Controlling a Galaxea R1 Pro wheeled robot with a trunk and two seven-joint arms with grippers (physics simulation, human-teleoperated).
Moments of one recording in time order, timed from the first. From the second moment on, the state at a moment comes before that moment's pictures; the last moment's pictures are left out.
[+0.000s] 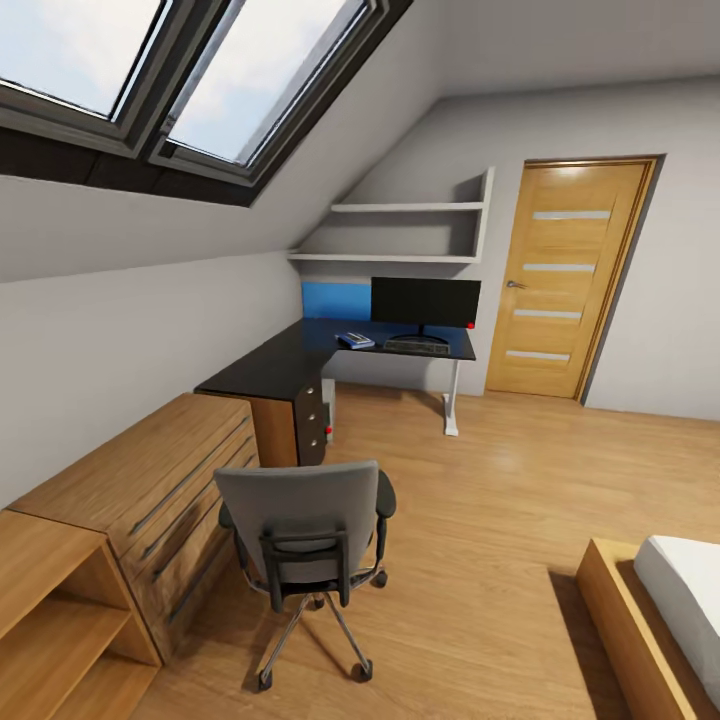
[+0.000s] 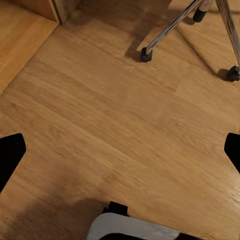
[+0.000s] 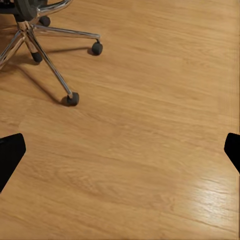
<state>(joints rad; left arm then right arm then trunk) 0.10 -0.02 0.26 -0.46 0.06 -0.40 -0.01 -0.10 0.03 1.00 -0.10 -0.78 -0.80 -0.25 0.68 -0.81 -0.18</state>
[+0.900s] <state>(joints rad) 0.10 -0.01 0.26 -0.42 0.05 -0.40 -0.01 -0.10 0.04 1.00 -0.10 -0.78 -0.80 -0.25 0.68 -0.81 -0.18</state>
